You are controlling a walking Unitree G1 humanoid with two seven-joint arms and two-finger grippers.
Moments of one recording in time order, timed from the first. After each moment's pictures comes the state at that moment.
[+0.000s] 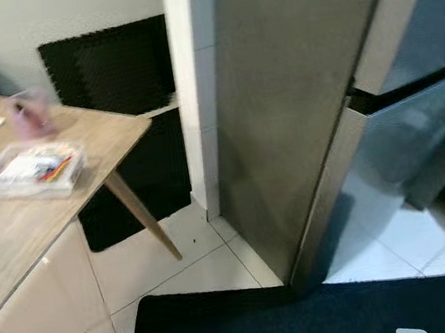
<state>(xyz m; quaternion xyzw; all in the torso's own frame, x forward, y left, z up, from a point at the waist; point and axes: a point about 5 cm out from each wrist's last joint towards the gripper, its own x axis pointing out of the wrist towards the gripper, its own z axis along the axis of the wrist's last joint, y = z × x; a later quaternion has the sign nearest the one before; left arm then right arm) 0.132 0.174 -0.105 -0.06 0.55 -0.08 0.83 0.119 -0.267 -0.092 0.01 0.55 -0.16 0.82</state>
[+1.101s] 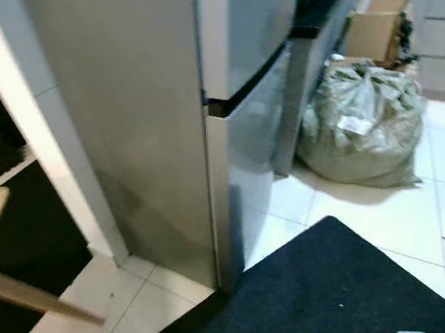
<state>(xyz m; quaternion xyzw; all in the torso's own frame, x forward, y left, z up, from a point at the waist) 0.136 0.174 -0.104 -0.07 0.54 -0.07 0.84 0.120 -0.269 -0.092 0.01 0.55 -0.15 0.82</state>
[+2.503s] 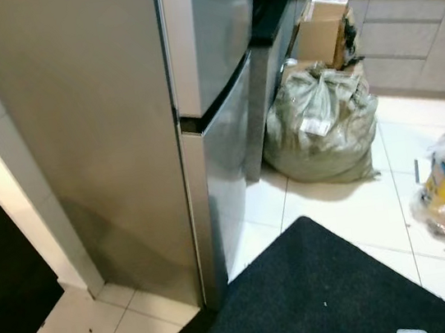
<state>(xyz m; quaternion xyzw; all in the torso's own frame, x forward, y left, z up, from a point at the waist) 0.132 0.173 -0.105 -0.05 0.55 -0.08 0.83 0.121 -0.269 -0.091 0.00 0.54 -0.16 0.82</state>
